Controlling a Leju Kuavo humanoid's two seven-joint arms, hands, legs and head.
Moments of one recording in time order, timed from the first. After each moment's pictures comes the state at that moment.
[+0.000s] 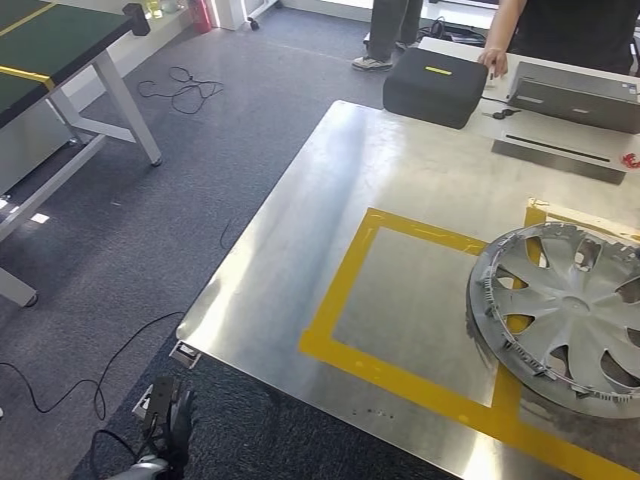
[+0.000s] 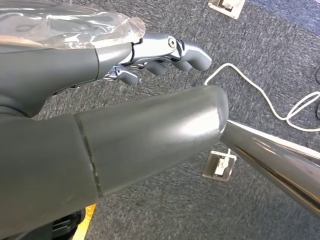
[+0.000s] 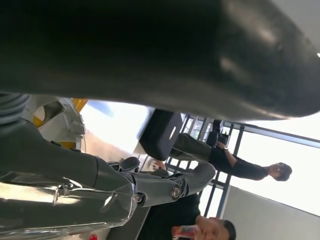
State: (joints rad) left arm -0.19 0.14 -0.66 -0.29 0.96 0.07 -0.54; right arm -0.10 -0.36 0.31 -1.98 -0.31 -0.13 -0.15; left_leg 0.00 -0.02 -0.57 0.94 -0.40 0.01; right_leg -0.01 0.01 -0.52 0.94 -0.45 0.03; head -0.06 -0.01
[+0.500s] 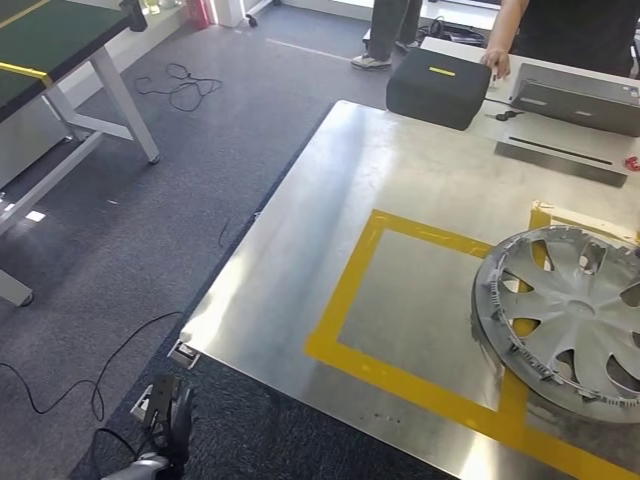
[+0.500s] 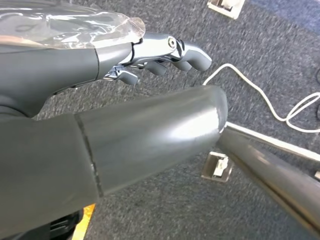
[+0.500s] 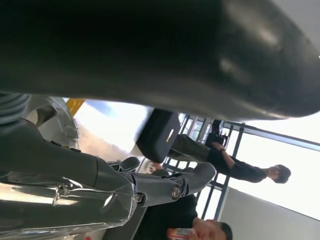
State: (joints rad) left arm -0.20 0.14 -0.66 -0.29 0.96 0.07 -0.53; right arm -0.10 -0.36 0.30 -1.99 -0.31 -0.13 -0.15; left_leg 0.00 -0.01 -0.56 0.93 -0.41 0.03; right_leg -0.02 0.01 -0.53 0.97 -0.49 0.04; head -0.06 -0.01
